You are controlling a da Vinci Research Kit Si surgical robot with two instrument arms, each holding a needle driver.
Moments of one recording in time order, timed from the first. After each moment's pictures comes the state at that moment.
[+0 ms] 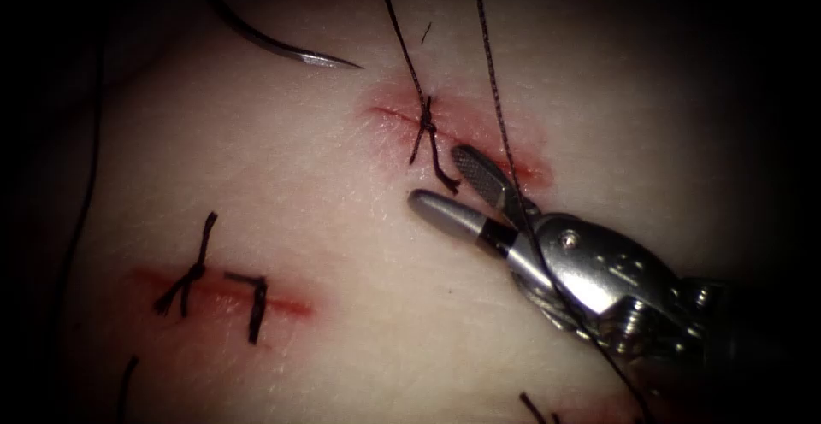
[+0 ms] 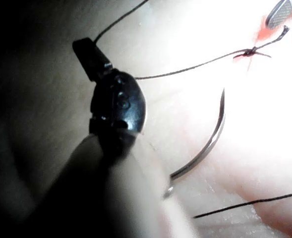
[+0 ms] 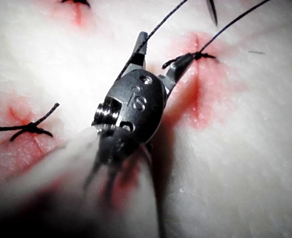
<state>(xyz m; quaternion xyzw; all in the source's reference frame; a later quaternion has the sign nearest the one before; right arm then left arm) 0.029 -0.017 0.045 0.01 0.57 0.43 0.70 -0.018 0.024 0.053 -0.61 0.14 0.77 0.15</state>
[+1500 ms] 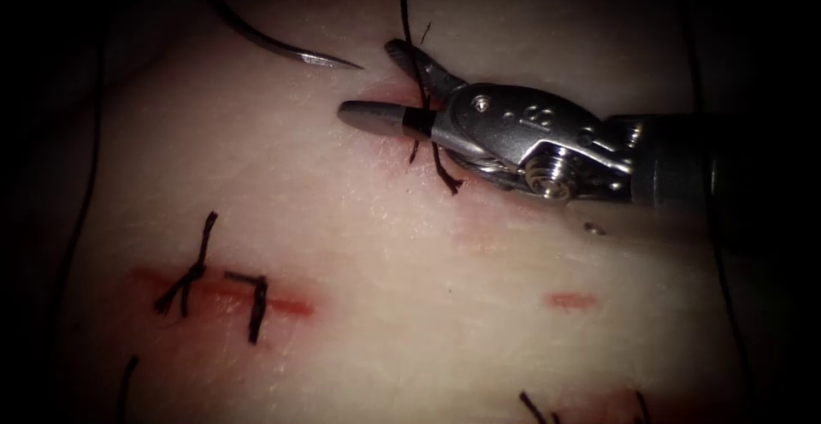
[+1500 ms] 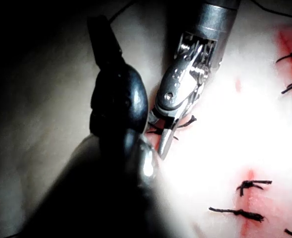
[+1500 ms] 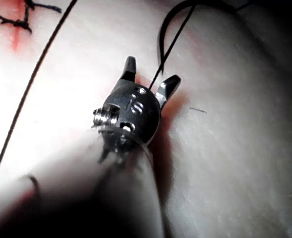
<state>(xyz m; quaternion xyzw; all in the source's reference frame) 0.035 -0.009 0.049 0.00 0.56 0.29 0.78 -0.023 0.018 0.039 -0.68 0.05 0.71 0.21</state>
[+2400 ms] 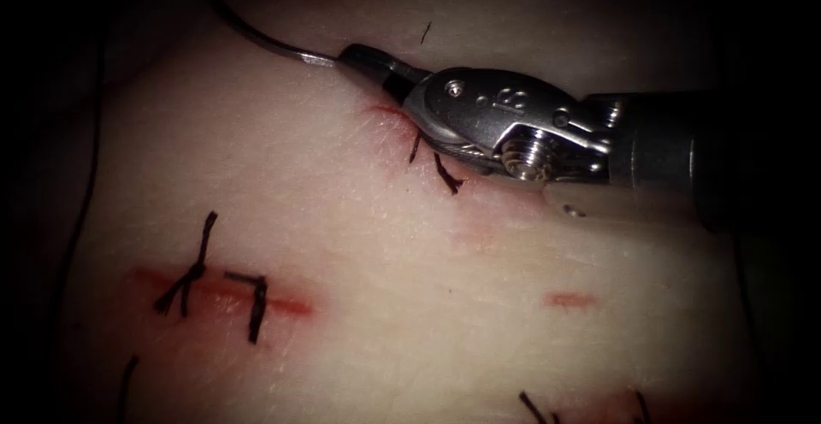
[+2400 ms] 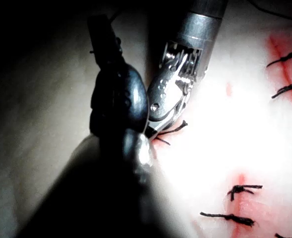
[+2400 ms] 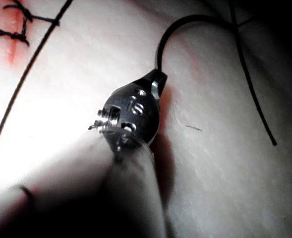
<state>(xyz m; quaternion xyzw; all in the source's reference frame) 0.036 -0.009 0.048 -0.02 0.54 0.31 0.79 -0.024 0.017 0.038 -0.68 0.05 0.70 0.20</state>
